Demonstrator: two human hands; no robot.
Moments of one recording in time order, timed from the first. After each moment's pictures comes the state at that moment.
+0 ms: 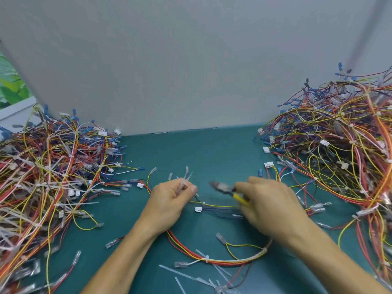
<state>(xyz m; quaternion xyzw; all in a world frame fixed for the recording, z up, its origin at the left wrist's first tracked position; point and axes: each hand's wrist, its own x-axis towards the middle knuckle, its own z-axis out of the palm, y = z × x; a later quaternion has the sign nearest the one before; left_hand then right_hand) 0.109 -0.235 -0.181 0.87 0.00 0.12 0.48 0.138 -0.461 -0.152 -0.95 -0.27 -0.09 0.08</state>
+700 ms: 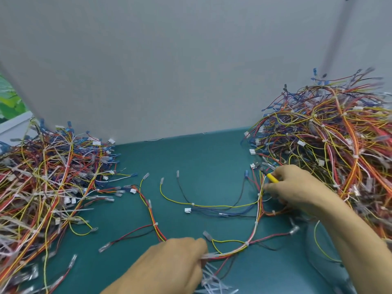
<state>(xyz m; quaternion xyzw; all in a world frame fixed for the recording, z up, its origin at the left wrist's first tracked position) 0.021 -0.295 -0.133 0.98 -0.13 -0.14 0.07 0.176 -0.532 -0.135 -0.95 -0.01 0.08 0.30</state>
